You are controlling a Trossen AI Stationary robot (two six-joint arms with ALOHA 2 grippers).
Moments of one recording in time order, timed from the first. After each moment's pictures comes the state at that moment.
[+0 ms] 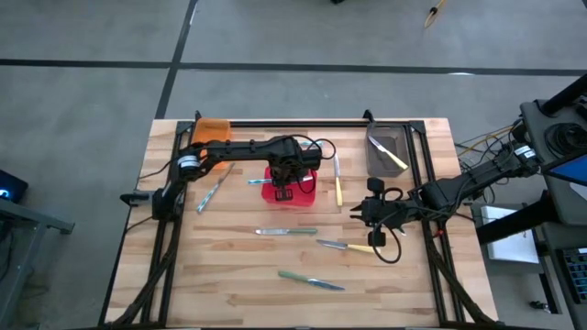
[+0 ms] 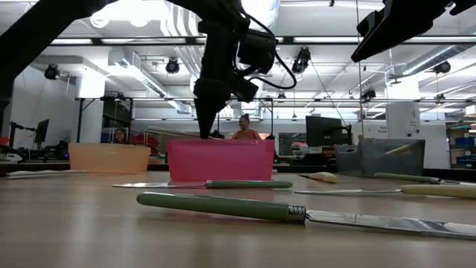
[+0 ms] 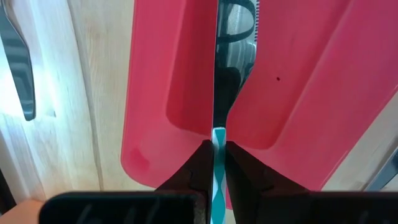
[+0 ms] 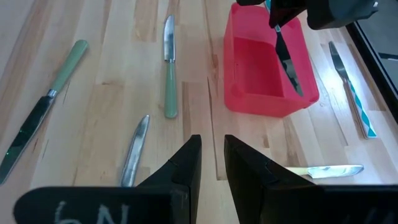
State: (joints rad) left arm 0.19 2.17 1.89 -1.37 -0.15 0.03; right arm 0.39 1.08 0.82 -0.52 0.39 0.19
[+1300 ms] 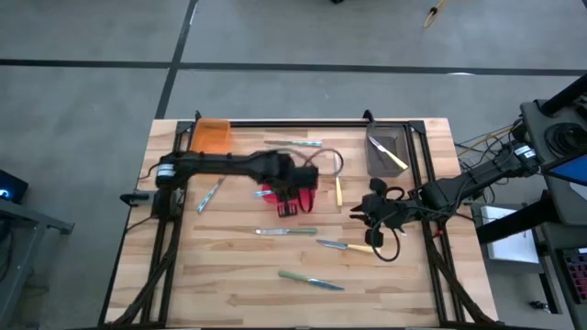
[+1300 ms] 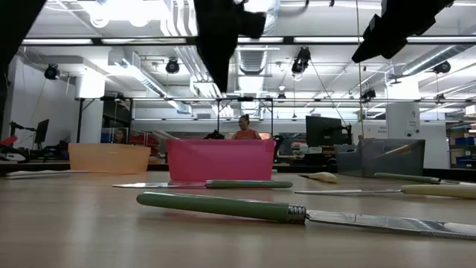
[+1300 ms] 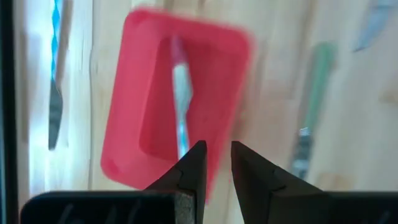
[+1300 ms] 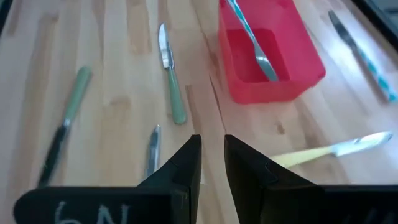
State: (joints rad) left arm -0.04 1.97 1.89 -1.26 -0.23 -0.14; right arm 0.39 1.08 0.82 -0.52 0.39 0.44
